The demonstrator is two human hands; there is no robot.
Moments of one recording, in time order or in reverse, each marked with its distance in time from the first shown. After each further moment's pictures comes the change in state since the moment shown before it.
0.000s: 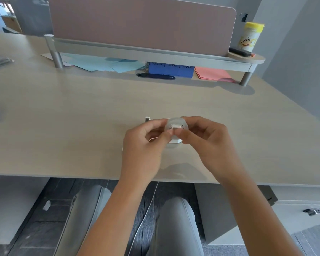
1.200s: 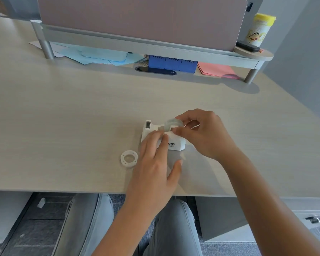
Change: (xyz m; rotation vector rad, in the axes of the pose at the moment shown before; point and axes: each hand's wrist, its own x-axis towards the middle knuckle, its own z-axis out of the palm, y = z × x) left_hand 0.000 -0.050 0.000 0.854 -0.201 0.328; right_hand 0.077 0.023 -0.002 -0.532 -0.079 -0.038
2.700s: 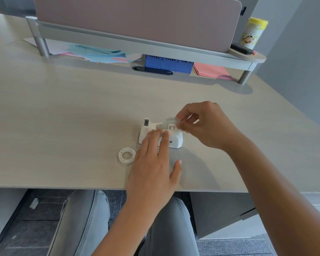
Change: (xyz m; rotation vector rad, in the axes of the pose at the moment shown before) left_hand -0.001 0.006 0.004 0.200 -0.014 -0.010; right_hand 0.007 -0.015 -0.022 -0.298 -0.090 -0.125
